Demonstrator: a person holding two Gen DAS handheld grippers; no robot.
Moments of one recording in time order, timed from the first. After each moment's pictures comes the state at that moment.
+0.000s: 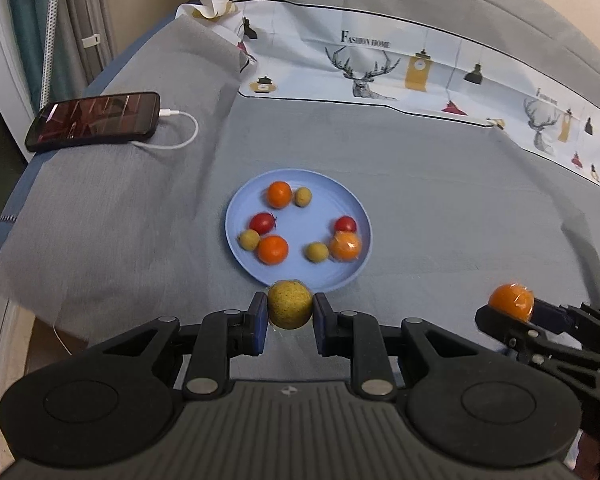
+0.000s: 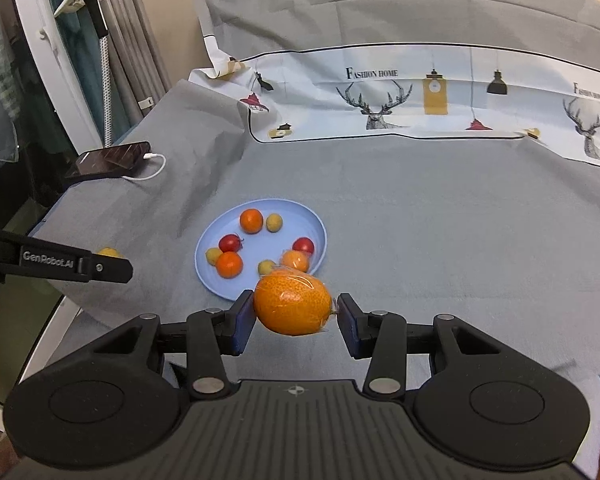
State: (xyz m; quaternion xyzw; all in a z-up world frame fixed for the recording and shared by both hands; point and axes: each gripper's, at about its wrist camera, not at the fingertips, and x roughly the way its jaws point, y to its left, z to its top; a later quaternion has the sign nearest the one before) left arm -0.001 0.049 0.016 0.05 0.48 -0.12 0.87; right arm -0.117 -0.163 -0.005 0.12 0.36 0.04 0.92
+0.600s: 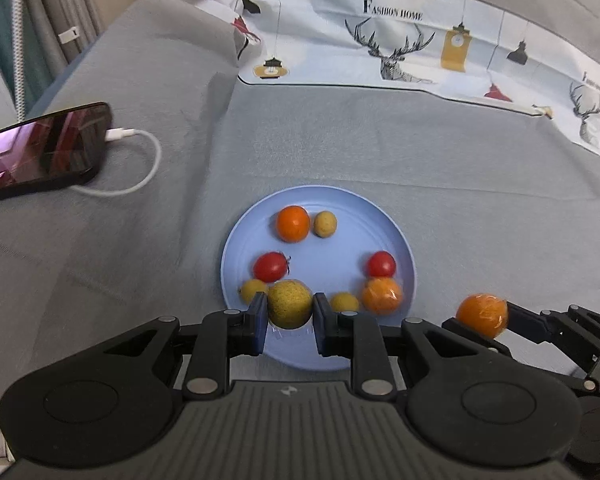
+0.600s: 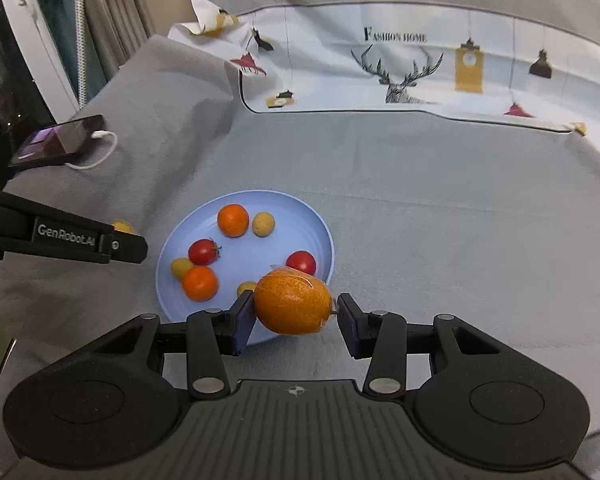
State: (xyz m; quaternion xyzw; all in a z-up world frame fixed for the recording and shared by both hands) left arm 0.112 0.012 -0.040 0.08 0.51 -0.09 0.85; right arm 0.007 -0.155 -0.059 0.10 0.41 0.06 0.91
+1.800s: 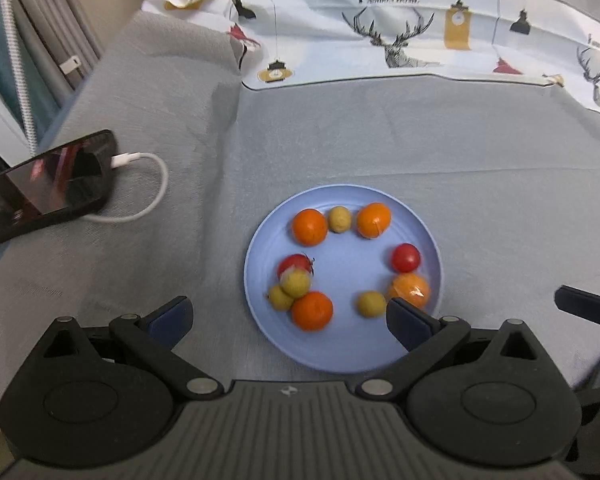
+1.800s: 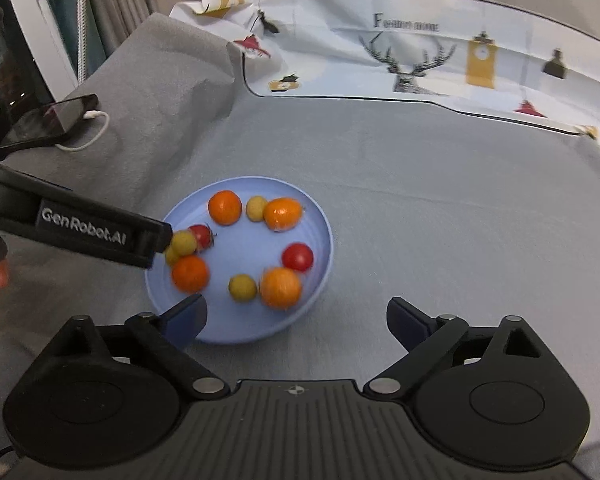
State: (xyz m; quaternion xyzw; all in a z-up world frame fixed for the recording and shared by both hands) left arm 0.096 0.006 -0.034 0.15 0.50 -0.08 0.85; right arm 0.007 -0.156 -0.060 0.08 0.42 0.06 0.90
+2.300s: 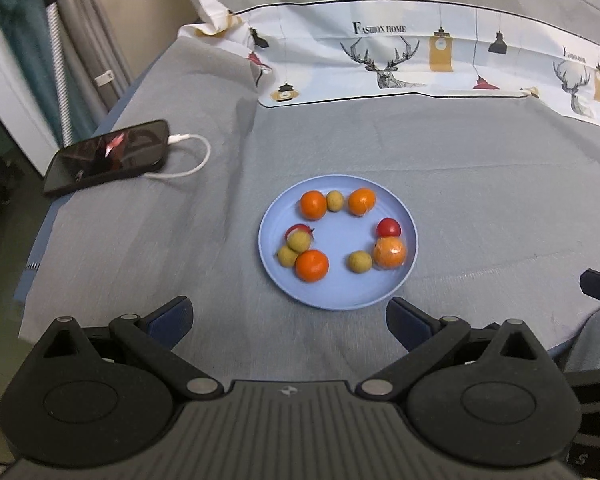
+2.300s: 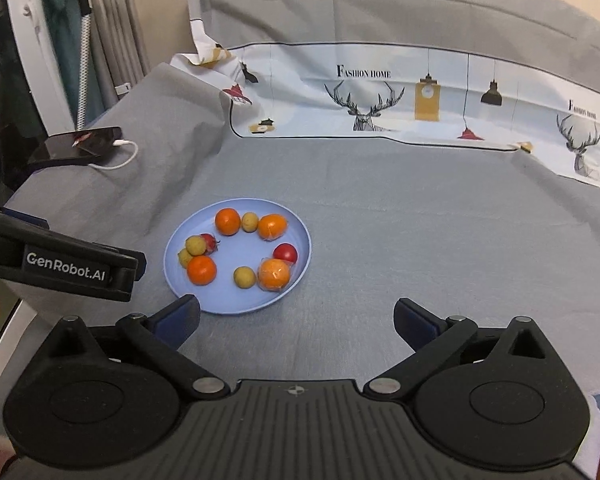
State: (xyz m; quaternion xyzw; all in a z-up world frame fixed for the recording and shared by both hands) left arm 0.002 0.026 -0.003 0.14 0.45 -0.07 0.88; right arm -0.089 -0.143 -0.021 0.08 0.36 0.01 0.93
